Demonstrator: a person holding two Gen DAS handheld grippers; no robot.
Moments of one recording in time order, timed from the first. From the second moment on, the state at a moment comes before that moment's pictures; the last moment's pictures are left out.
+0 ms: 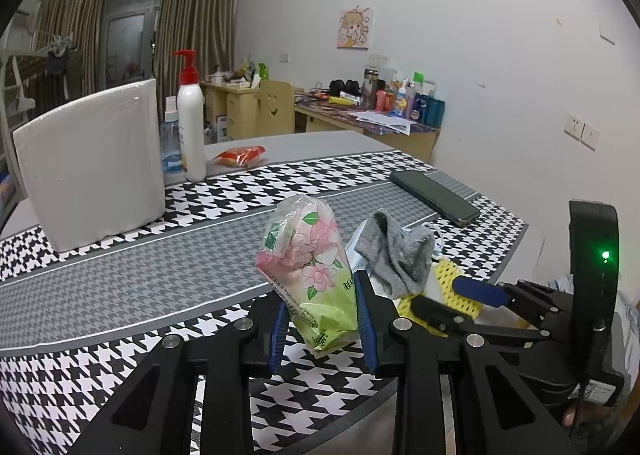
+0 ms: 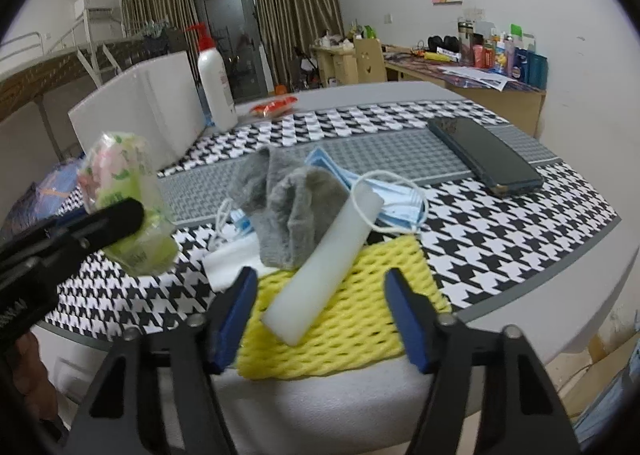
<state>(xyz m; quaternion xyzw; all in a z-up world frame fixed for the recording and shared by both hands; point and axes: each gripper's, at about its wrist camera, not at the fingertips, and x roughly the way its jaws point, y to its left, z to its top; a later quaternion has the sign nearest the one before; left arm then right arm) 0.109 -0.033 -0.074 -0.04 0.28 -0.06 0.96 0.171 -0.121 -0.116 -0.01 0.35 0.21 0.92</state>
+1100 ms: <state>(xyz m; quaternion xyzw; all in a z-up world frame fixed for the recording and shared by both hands) 0.088 -0.012 -0.061 -0.04 0.26 -0.08 0.96 0.150 -0.131 -0.089 0.03 0.34 0.20 0.92</state>
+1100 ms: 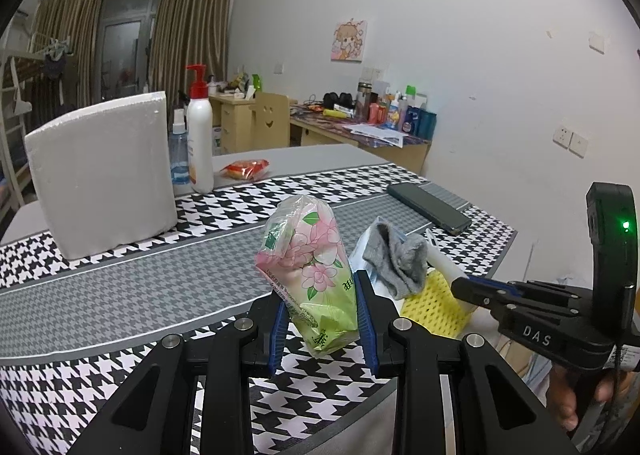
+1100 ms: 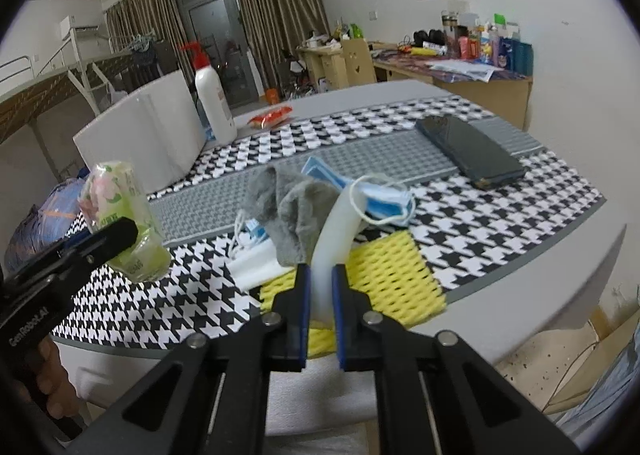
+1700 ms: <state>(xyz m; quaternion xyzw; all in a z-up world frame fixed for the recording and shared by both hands) 0.074 -0.004 -0.037 -0.02 0.23 -0.06 0.97 0.133 -0.143 -0.062 0.05 0.30 0.20 0.93</state>
